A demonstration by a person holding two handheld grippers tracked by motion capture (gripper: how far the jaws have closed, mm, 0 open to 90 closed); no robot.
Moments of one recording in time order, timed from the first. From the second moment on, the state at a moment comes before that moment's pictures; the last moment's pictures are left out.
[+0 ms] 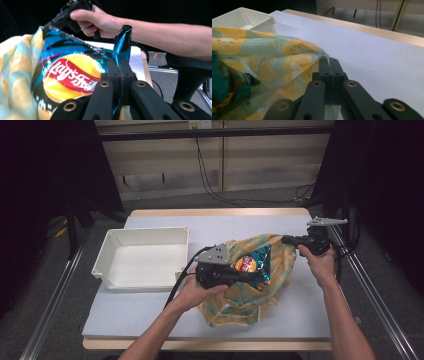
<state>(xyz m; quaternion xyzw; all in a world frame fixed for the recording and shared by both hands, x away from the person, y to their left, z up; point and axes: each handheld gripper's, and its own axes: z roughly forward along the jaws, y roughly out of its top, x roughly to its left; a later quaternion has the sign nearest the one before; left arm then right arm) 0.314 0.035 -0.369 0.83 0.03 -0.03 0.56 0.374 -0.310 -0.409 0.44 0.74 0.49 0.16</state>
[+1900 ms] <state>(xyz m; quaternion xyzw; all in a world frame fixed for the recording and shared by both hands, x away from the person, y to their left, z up) 0.351 0.011 -0.306 0.78 0.06 -0.01 0.62 0.366 -0.301 -0.407 0.41 0.76 0.48 0.16</state>
